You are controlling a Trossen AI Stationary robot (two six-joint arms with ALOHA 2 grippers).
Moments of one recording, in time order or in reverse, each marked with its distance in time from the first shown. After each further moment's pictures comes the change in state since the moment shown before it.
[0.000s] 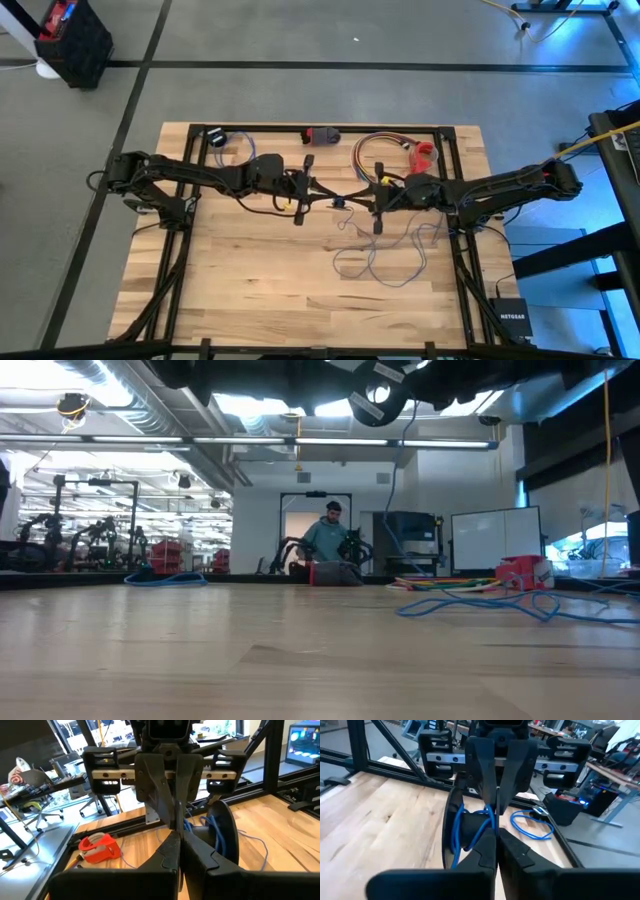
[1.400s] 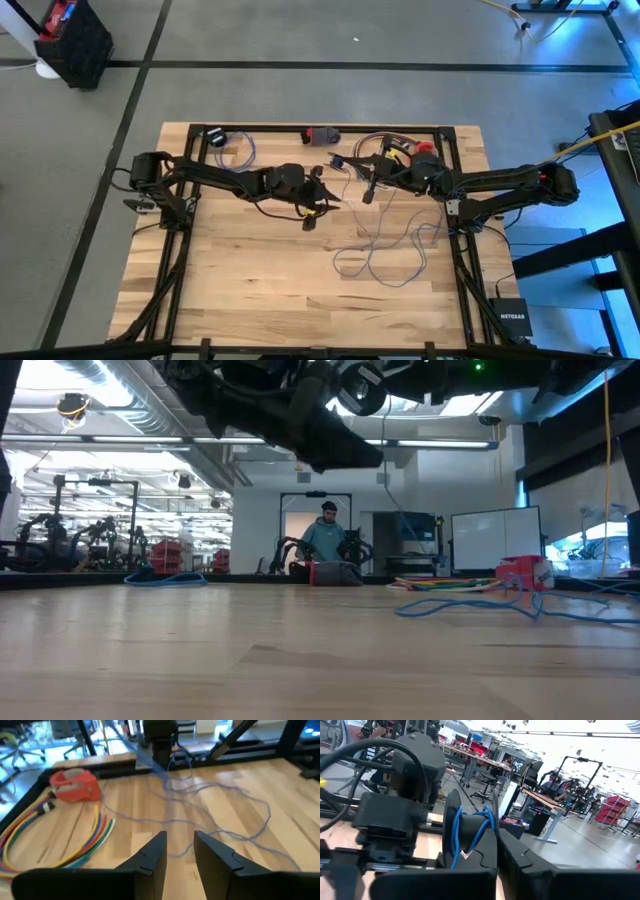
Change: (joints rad) left arm 0.008 0.175 0.036 -0.089 -0.036 -0.140; right arm -0.196 0.040 -0.001 0.286 0.039 -0.105
